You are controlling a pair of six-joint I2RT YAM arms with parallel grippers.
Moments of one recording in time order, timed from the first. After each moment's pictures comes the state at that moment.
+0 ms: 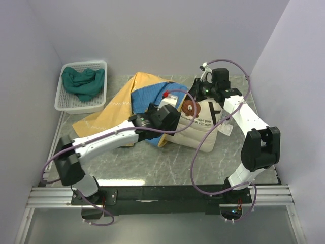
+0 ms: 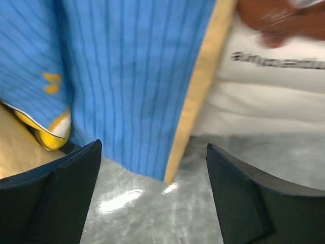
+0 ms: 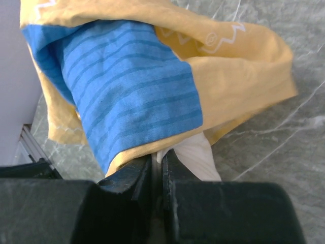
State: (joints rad) left arm -1.03 1.56 1.45 -0.64 -0.55 -0.44; right arm 0.19 1.64 1.36 -0.33 -0.61 0.29
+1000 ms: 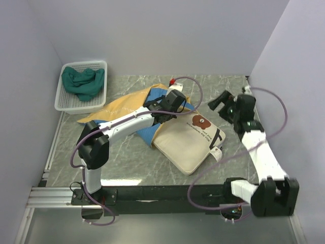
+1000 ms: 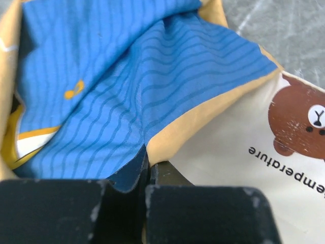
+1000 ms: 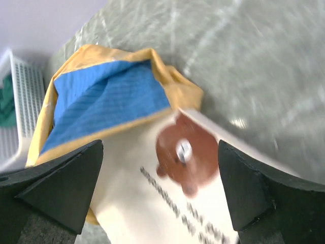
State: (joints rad) left arm -0.90 1.88 1.64 -0.50 -0.52 -0.39; right arm 0.00 1.16 0.91 -0.25 -0.17 0.63
